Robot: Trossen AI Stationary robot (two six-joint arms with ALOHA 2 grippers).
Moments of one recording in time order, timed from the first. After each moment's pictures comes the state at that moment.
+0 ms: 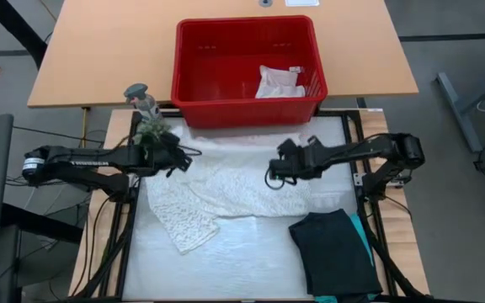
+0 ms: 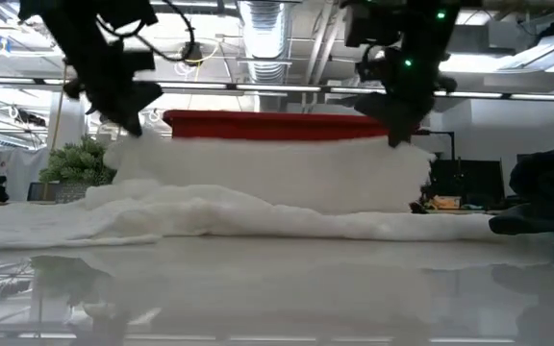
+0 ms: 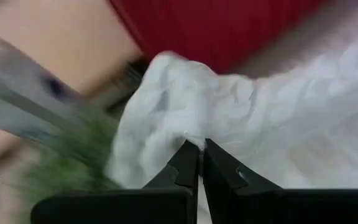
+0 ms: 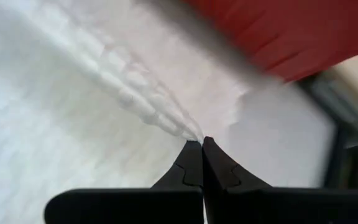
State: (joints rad) left arm 0.14 1.04 0.71 -0.71 -0.78 -0.60; right arm 0.01 1.59 1.18 -1.05 0.77 0.82
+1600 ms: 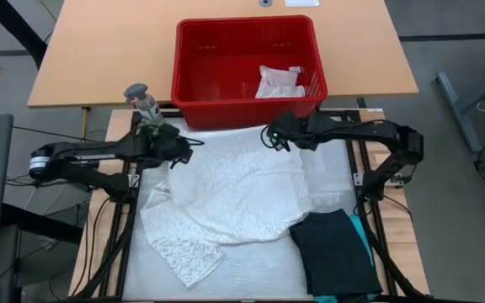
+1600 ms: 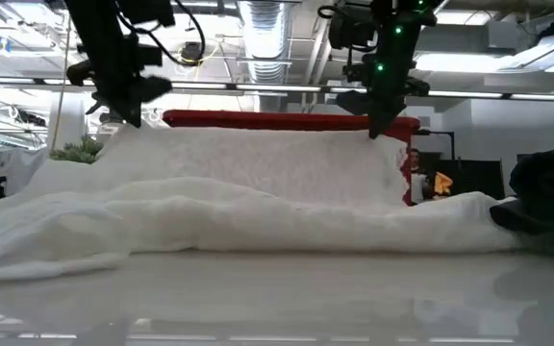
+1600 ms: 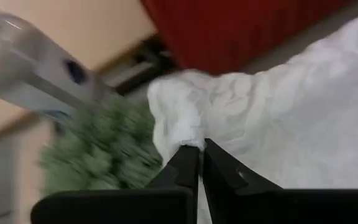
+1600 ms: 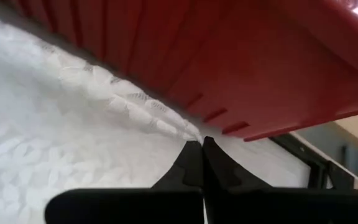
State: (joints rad) left arm 0.22 1.15 0.89 -0.94 -0.81 -0.70; right arm -0.29 1.58 1.29 -0.91 0.75 0.54
